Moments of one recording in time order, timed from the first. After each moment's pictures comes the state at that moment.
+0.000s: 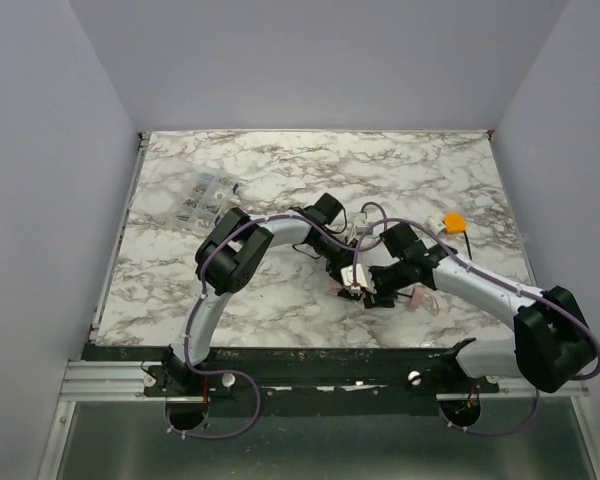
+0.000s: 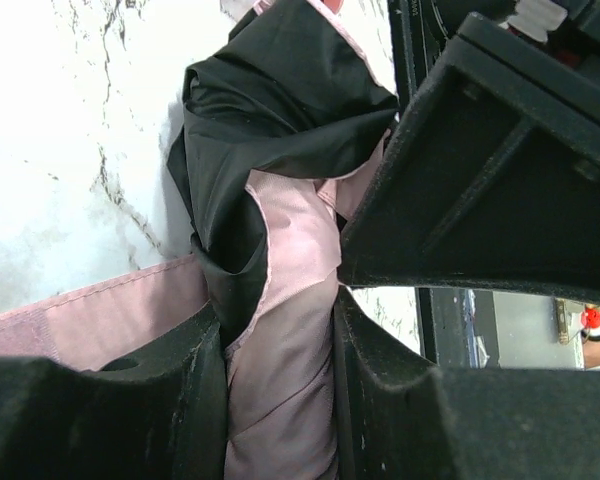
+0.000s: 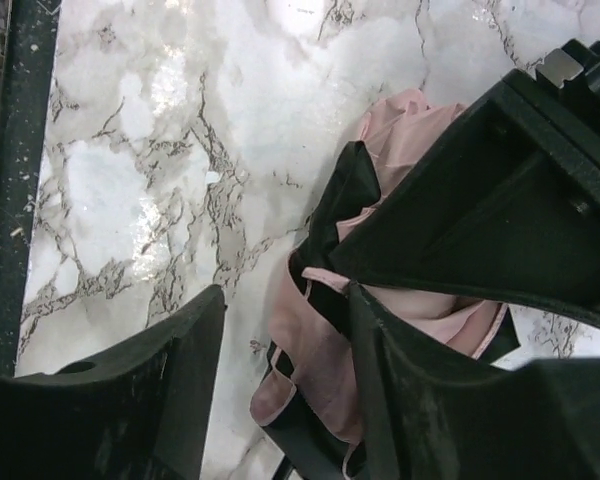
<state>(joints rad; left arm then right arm) -0.71 2.26 1.48 -0.41 1.17 0.25 0.54 1.32 0.71 -0.55 -0.61 -1.17</state>
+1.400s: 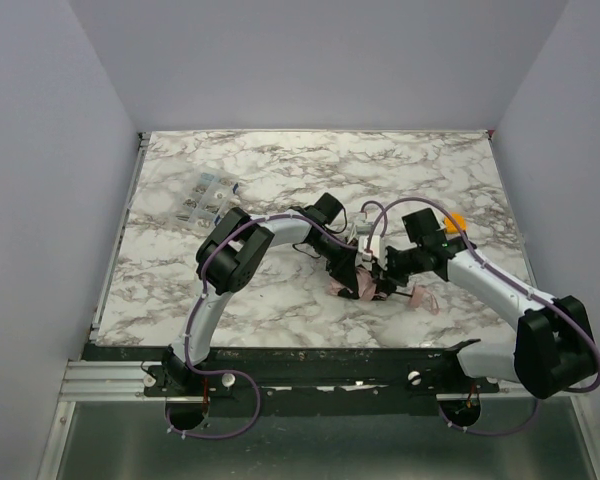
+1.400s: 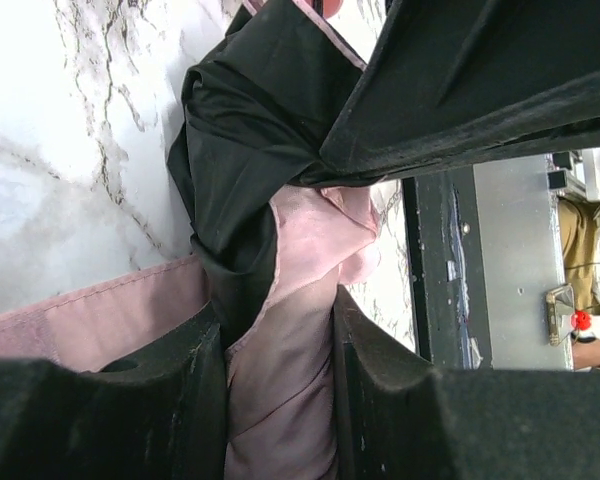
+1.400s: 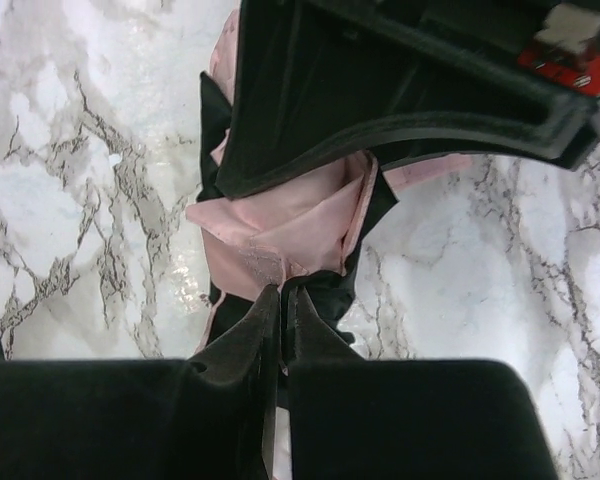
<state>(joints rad) -0.71 2.27 1.49 -0.43 1.18 0.24 0.38 1.27 0.72 -0.53 -0.62 -0.97</state>
